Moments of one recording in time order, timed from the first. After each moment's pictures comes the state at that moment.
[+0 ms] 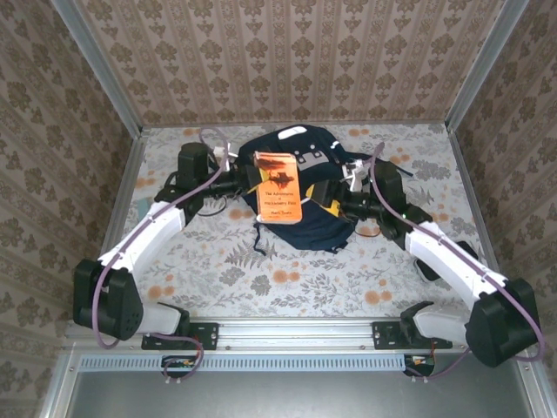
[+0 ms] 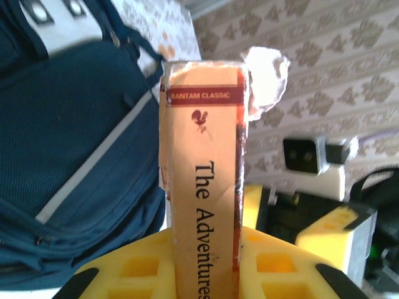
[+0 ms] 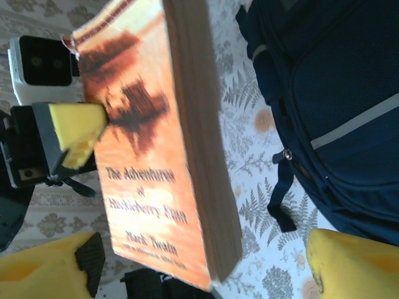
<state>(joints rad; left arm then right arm) -0.37 1.35 1.01 -0.08 0.80 -0.84 0.38 1.18 0.80 -0.05 -0.60 0.93</state>
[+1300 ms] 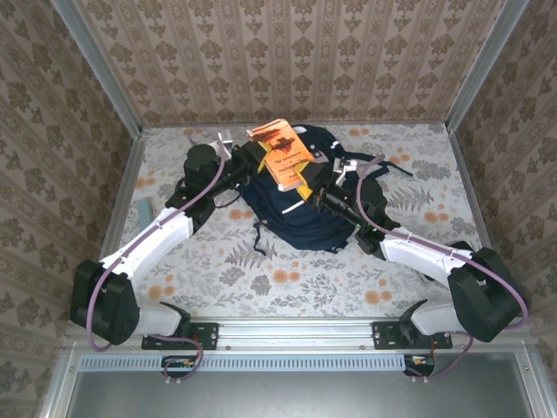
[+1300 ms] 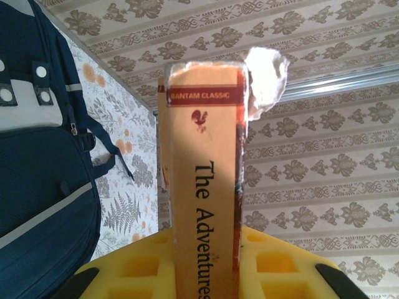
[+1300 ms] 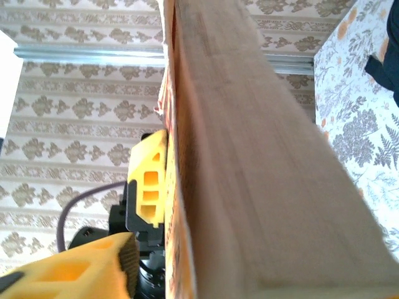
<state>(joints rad) -0.50 1.33 0.98 0.26 0.40 -1.31 0.56 1.35 0.70 0.76 -0.28 1.53</state>
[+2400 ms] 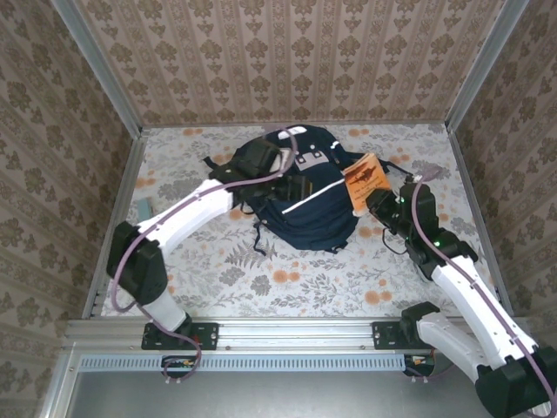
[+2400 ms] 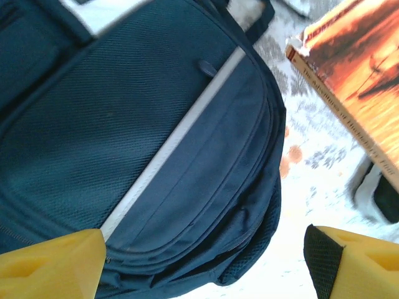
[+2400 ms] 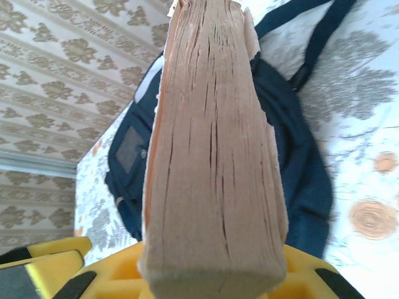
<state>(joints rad) -0.76 1.69 1.45 -0.59 0.20 -0.44 0.25 0.83 0.74 -0.42 0.01 0.93</state>
